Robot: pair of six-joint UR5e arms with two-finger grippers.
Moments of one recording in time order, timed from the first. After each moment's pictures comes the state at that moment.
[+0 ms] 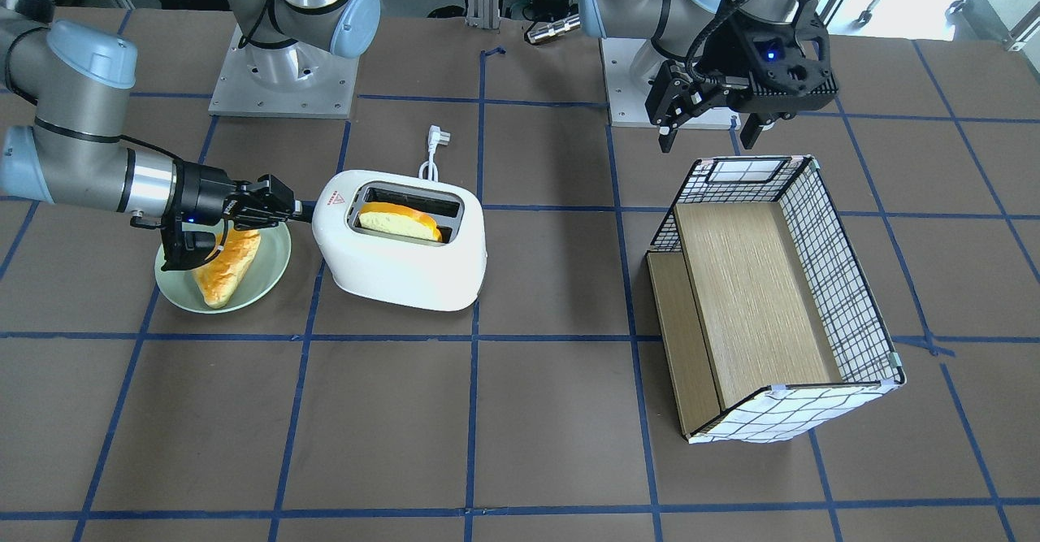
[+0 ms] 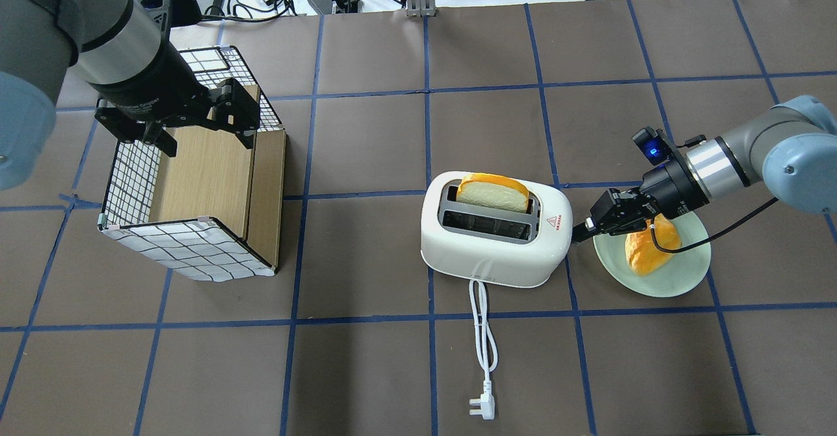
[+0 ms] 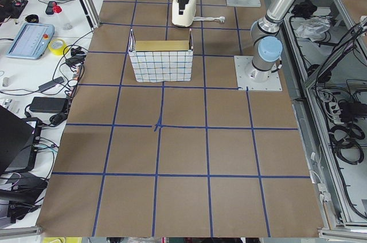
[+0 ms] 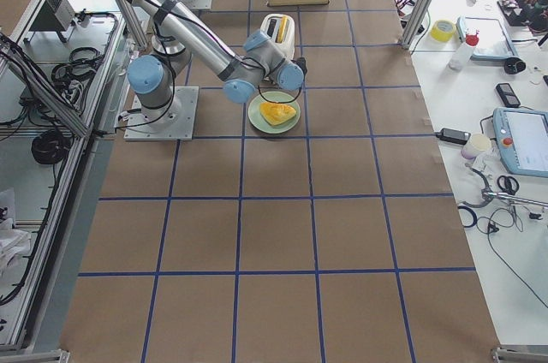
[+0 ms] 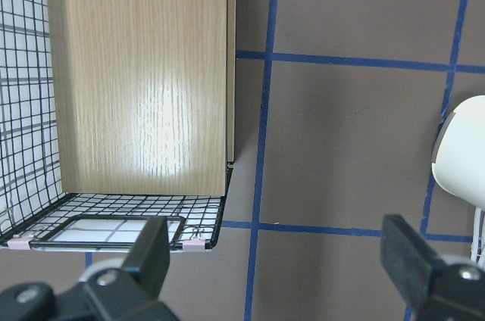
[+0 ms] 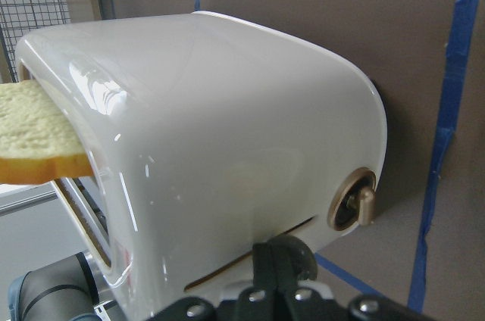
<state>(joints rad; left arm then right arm) -1.57 -1.46 -1.67 -1.52 1.59 -0.08 1.13 -1.40 2.07 -1.54 -0.91 -0.76</state>
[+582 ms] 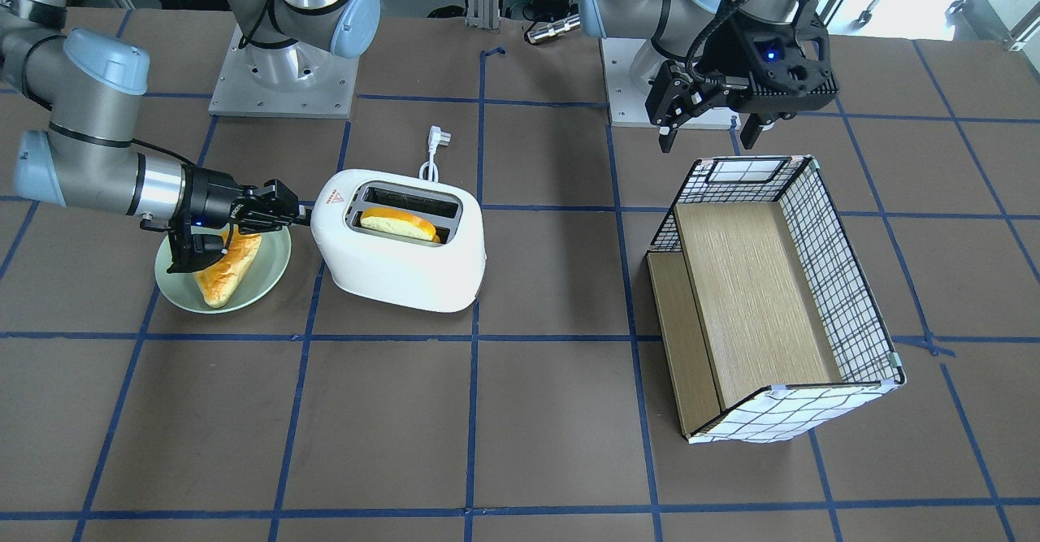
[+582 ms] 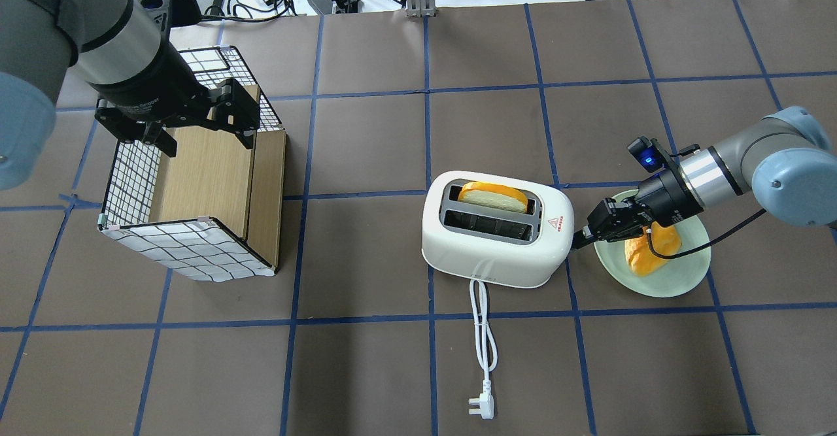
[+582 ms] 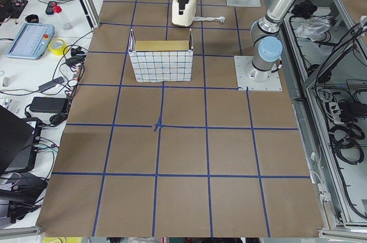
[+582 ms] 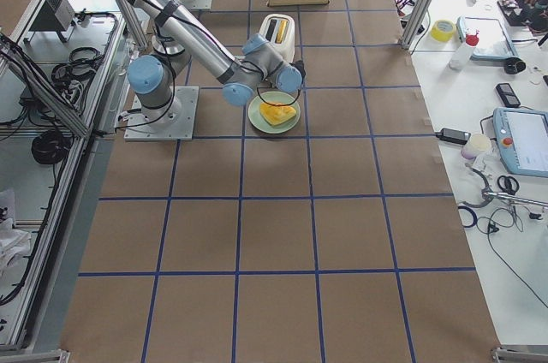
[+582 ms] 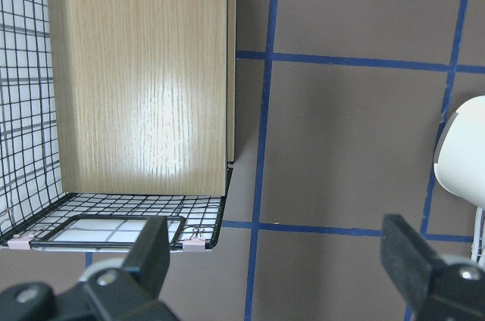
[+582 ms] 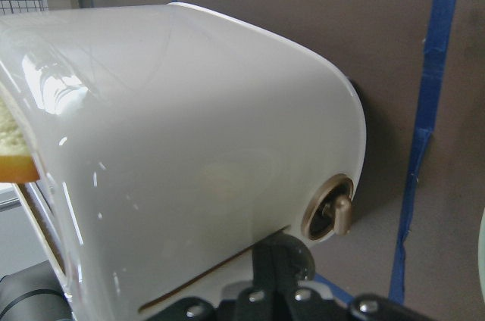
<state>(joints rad) -1.57 -1.46 -1.67 -1.52 1.59 -0.08 1.13 -1.39 2.11 -1.61 -0.92 -0.75</state>
